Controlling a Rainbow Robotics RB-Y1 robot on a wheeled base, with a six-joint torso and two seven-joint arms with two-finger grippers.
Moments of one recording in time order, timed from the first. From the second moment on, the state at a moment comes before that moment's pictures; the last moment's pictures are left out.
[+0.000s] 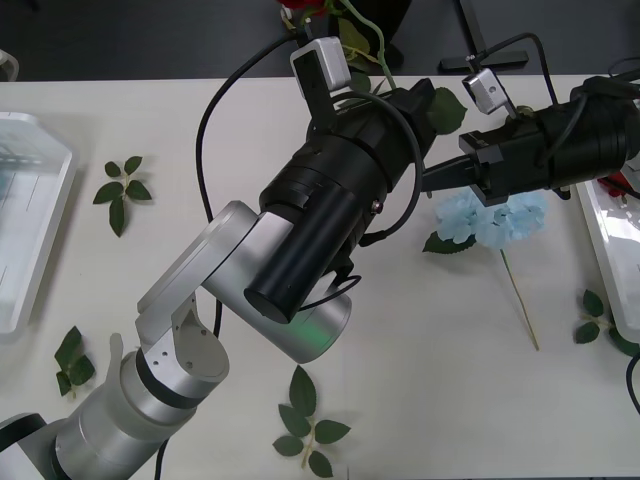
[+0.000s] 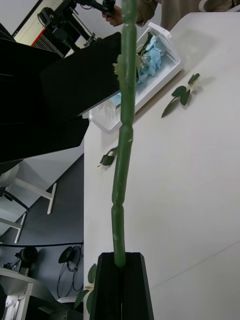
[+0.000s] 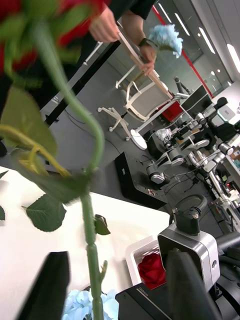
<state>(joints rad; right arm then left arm) -0.73 -0.74 0.30 -1.16 -2.07 1.48 2.46 -0.42 0.16 -0.66 -2.02 -0.36 0.66 -0.30</state>
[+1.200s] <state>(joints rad) -0.74 -0.70 0.07 -0.99 -1.98 1.12 2.68 -0.42 0.16 -0.66 -2.02 -0.36 0.66 -0.30</state>
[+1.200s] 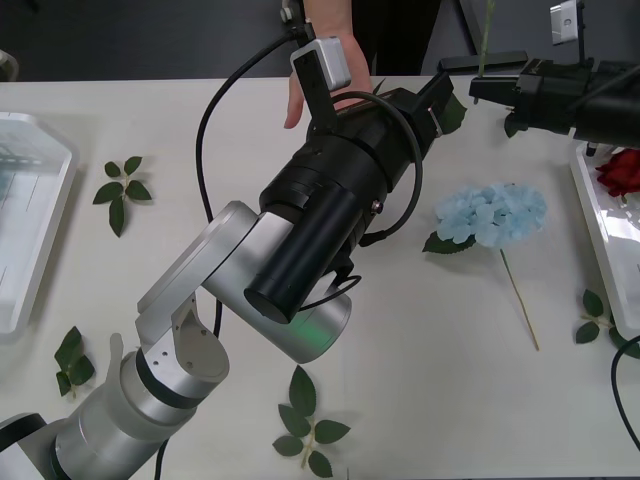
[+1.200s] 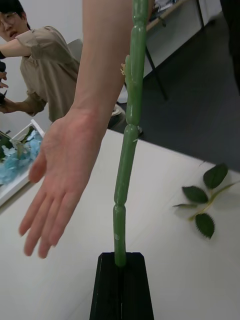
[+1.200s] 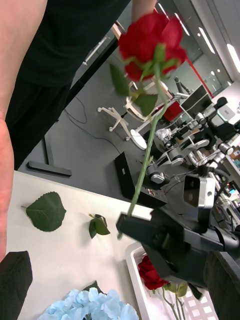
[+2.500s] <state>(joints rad) -0.84 -0.50 0.04 -0.98 -1.98 0.80 2.72 -0.42 0.16 -0.66 -2.02 -0.36 0.66 -0.30</state>
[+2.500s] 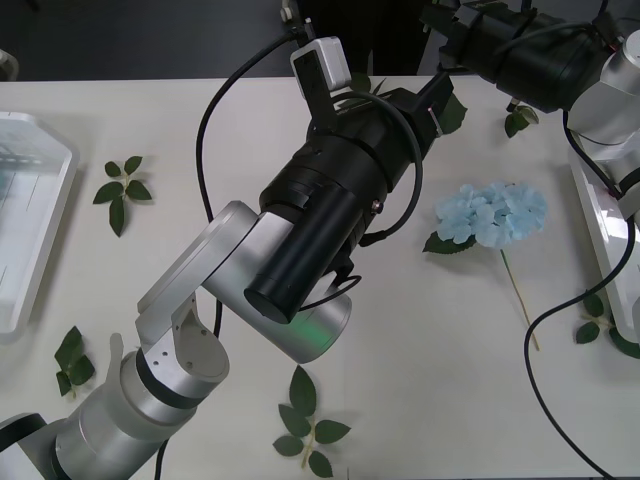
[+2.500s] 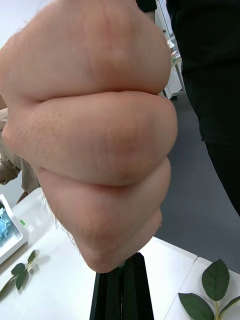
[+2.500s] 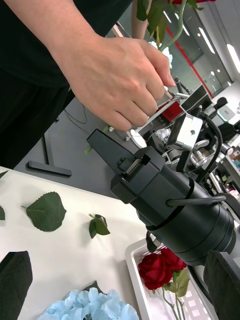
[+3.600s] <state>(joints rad) -0.83 -0.60 0.19 -0.98 -1.95 1.02 2.72 -0.42 0.16 -0.66 -2.02 -0.36 0.66 -0.30</state>
